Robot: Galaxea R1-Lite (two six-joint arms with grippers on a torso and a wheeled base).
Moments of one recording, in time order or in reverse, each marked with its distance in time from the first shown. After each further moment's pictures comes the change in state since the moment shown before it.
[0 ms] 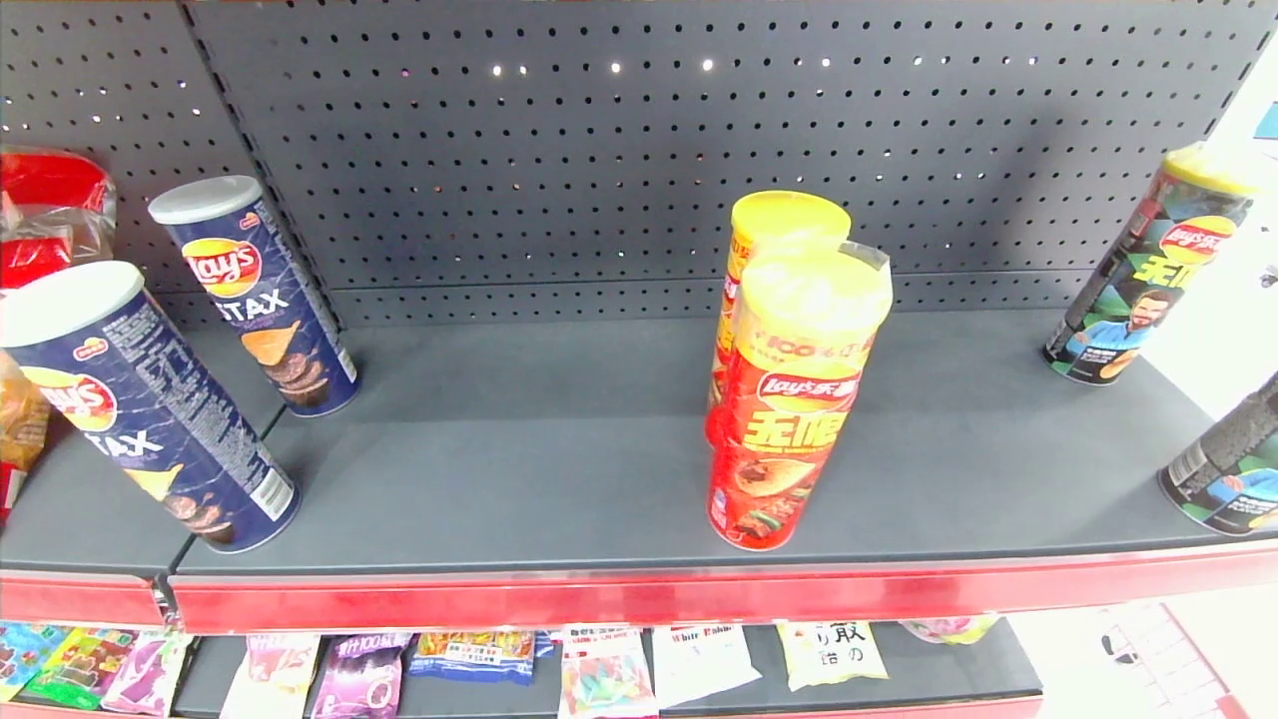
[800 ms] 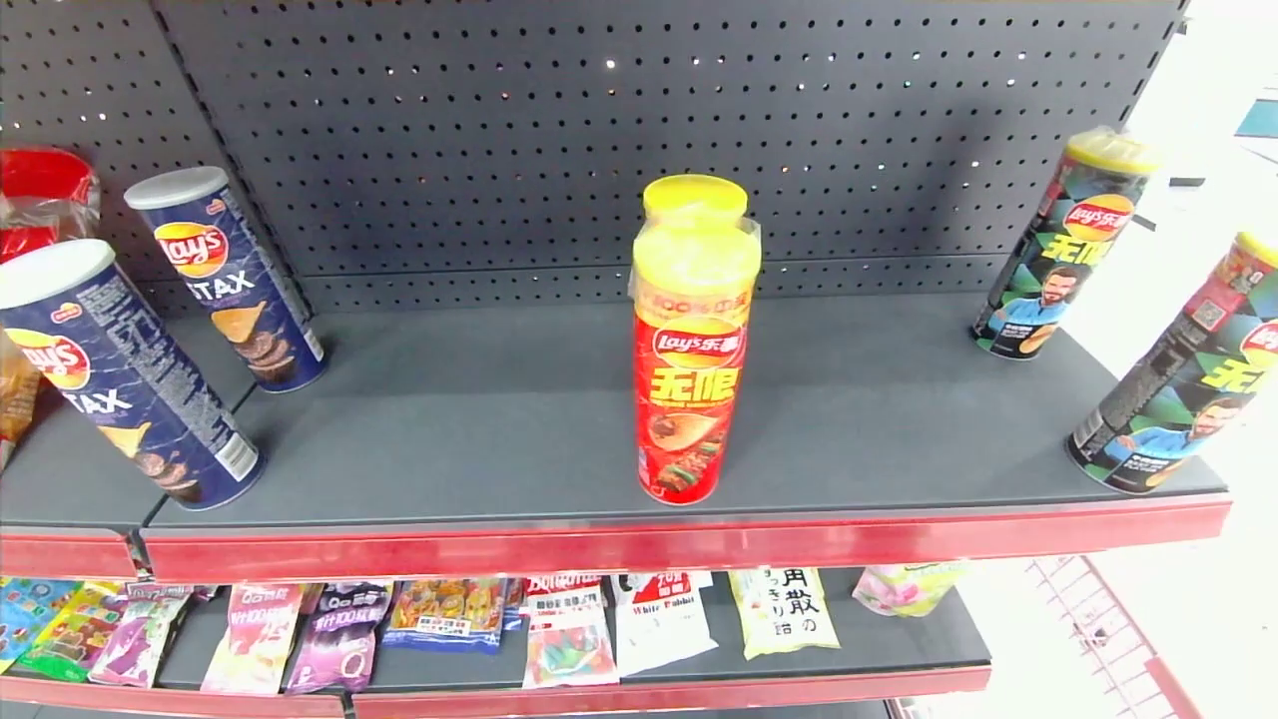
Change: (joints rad) left arm 0.001 0.000 0.000 0.000 0.000 0.001; right arm 0.001 0.000 0.000 0.000 0.000 -0.001
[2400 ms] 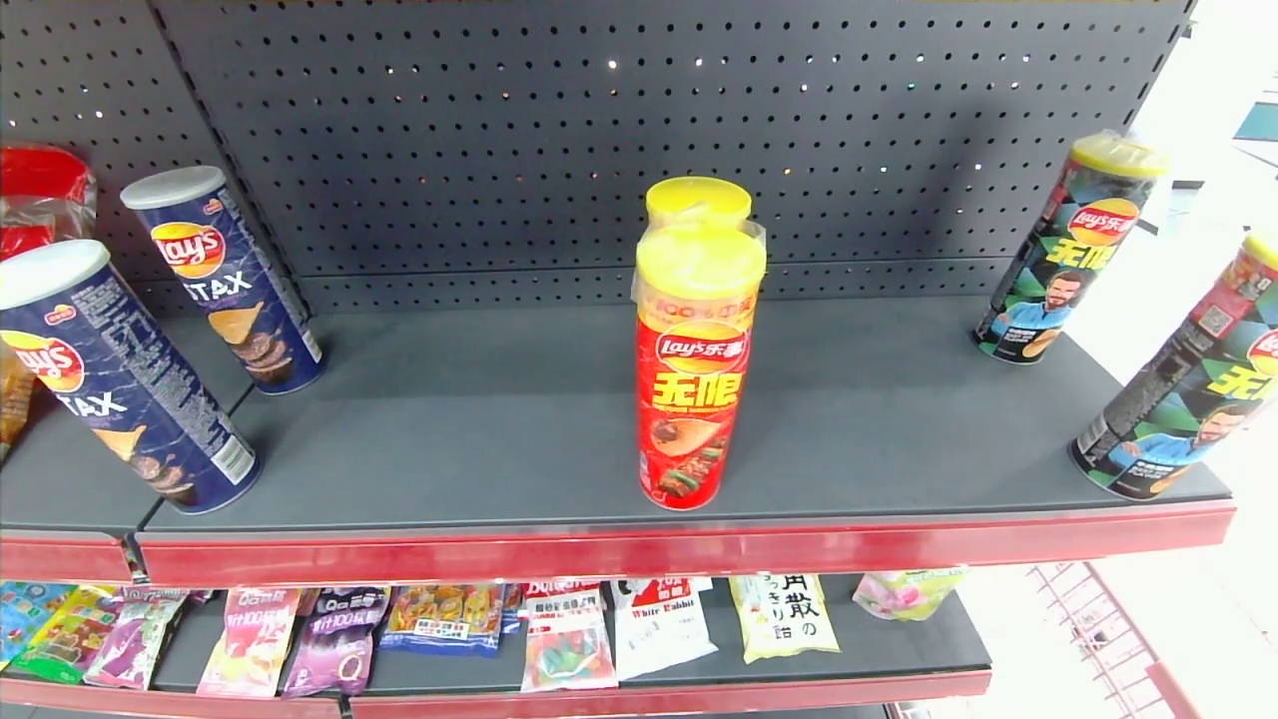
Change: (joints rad) left arm -0.001 0.000 0.000 0.000 0.000 0.000; right arm -0.001 0.000 0.000 0.000 0.000 0.003
